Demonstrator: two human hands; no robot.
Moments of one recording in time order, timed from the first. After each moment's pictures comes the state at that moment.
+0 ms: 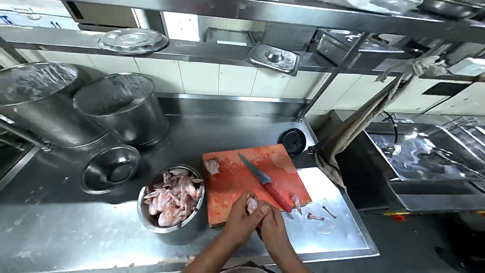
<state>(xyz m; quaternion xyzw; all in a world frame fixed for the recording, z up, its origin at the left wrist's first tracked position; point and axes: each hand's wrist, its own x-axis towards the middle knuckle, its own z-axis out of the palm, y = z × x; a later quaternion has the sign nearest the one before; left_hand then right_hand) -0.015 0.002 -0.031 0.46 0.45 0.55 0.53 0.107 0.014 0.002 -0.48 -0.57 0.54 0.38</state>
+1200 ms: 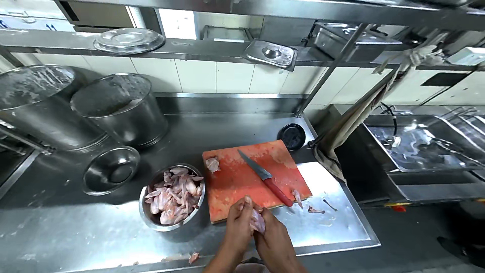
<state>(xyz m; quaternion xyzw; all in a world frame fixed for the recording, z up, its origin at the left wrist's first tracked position) 0.000 -0.025 0.002 0.30 0.49 0.60 0.56 0.125 -0.015 -0.008 -0.52 -0.79 0.24 0.22</state>
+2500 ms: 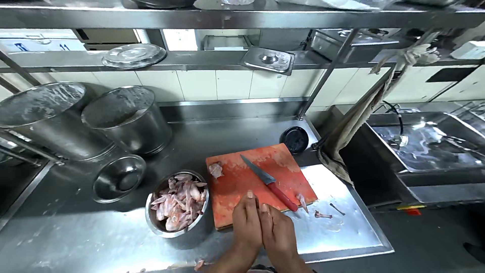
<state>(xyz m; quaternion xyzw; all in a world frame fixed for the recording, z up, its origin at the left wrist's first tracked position) 0.014 -0.007 0.000 0.40 0.59 0.61 0.35 0.109 0.000 0.009 -0.48 -0.76 0.18 0.40</state>
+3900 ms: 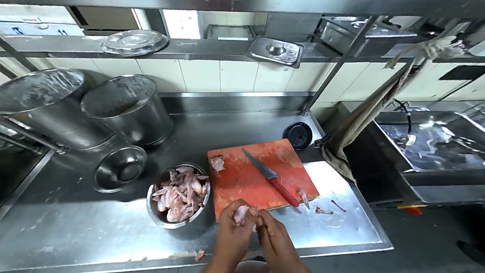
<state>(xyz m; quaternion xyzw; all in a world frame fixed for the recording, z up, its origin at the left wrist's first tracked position) -0.018 -0.042 0.007 0.39 0.50 0.66 0.41 0.119 -0.013 -0.003 -0.35 -0.78 0.38 0.35</state>
